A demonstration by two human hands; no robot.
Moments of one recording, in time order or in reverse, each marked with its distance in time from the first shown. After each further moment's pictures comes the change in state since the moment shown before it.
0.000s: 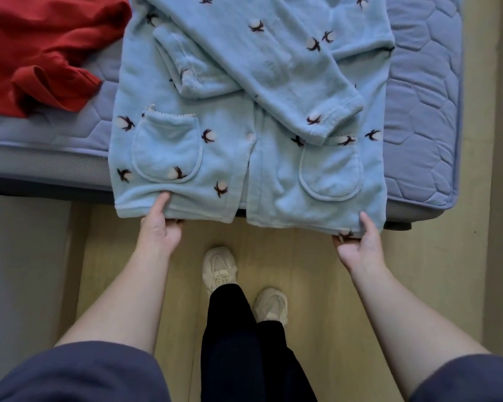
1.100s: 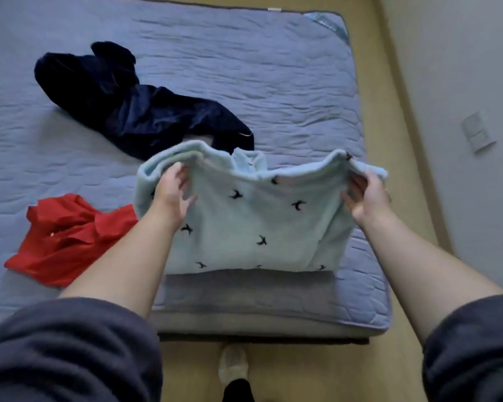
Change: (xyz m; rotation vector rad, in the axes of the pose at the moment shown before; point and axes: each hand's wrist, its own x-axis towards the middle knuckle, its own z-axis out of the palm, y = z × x) left_hand -0.159 0.234 0.335 0.433 -0.356 0.305; right_hand -0.156 -0.255 0.314 -0.206 -0.305 -0.364
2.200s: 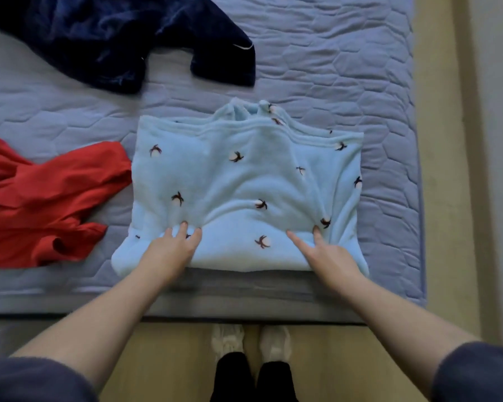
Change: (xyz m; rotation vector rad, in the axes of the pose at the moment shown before) left_hand 0.063 -0.220 -0.106 2.328 -0.503 0.347; right_hand 0.042 0.217 -0.111 -2.383 -0.830 -0.431
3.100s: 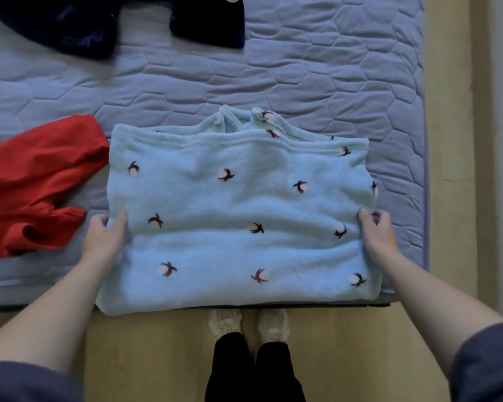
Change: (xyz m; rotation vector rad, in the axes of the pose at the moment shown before) left_hand -0.003 -0.057 0.055 -1.284 0.291 -0.894; right_hand 0.009 0.085 0.069 1.313 0.402 0.756
